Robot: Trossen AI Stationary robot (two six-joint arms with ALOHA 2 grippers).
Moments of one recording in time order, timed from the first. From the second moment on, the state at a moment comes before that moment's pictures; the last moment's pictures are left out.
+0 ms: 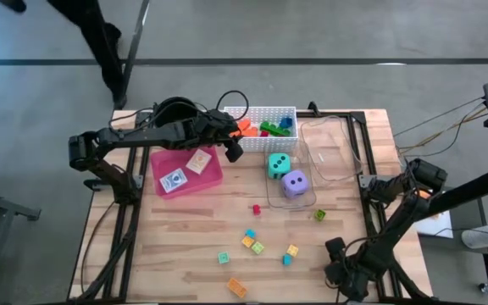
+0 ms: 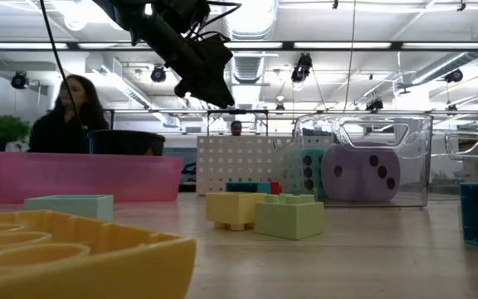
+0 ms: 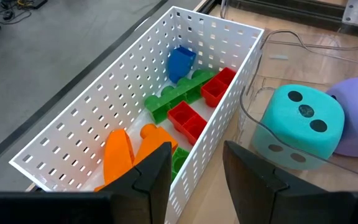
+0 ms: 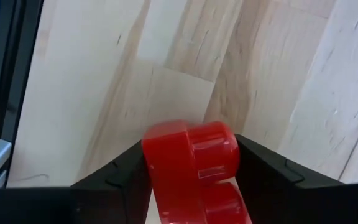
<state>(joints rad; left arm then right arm) 0.33 1.55 1.10 -0.18 -0.18 -0.05 1.04 1.70 0.91 -0.56 0.10 0.77</state>
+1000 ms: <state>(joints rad) 0.33 1.55 1.10 -0.18 -0.18 -0.05 0.69 1.44 0.92 -0.51 0.53 0.39</state>
